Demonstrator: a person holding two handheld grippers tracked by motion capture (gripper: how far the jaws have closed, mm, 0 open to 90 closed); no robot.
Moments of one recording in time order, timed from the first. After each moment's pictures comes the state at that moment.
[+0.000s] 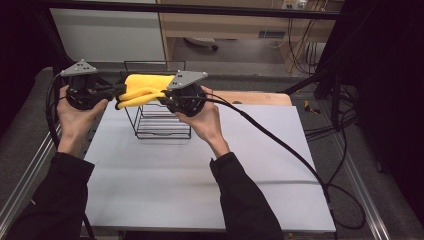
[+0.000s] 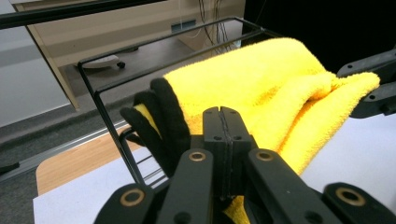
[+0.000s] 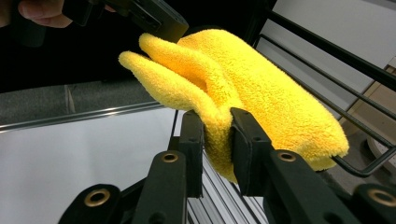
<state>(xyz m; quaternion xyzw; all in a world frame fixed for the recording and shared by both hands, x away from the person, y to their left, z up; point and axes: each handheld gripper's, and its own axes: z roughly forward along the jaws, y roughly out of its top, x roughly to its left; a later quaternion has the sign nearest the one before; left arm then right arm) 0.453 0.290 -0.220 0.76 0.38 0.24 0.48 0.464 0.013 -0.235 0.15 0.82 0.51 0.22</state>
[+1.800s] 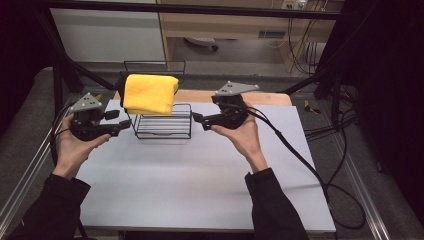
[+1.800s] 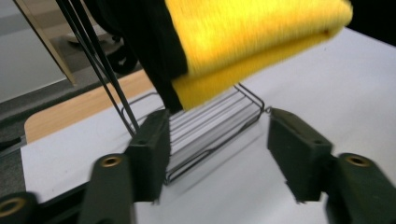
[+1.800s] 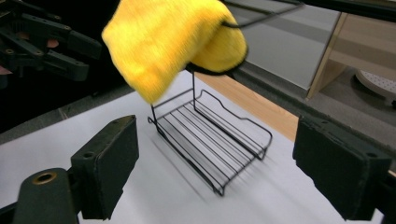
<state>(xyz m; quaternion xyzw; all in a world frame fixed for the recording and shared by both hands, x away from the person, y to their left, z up) 0.417 0.299 -0.288 0.79 0.38 0.23 0.43 0.443 -0.084 -0.256 0.29 0.78 0.52 0.18</state>
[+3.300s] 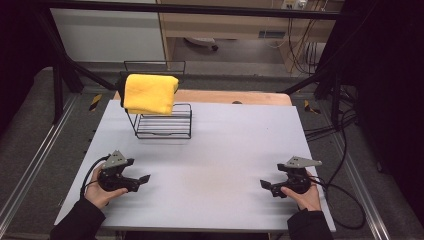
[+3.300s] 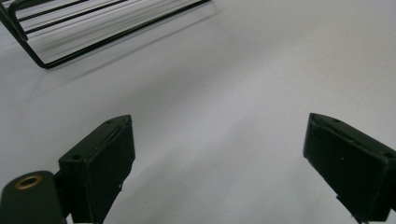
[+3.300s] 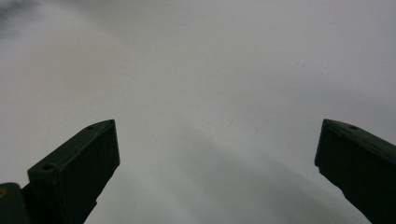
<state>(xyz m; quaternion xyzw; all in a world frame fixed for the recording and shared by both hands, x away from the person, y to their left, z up) 0.373 0.279 -0.441 0.82 0.36 0.15 0.42 0.363 -0.275 -0.442 0.40 0.79 0.44 0.12</state>
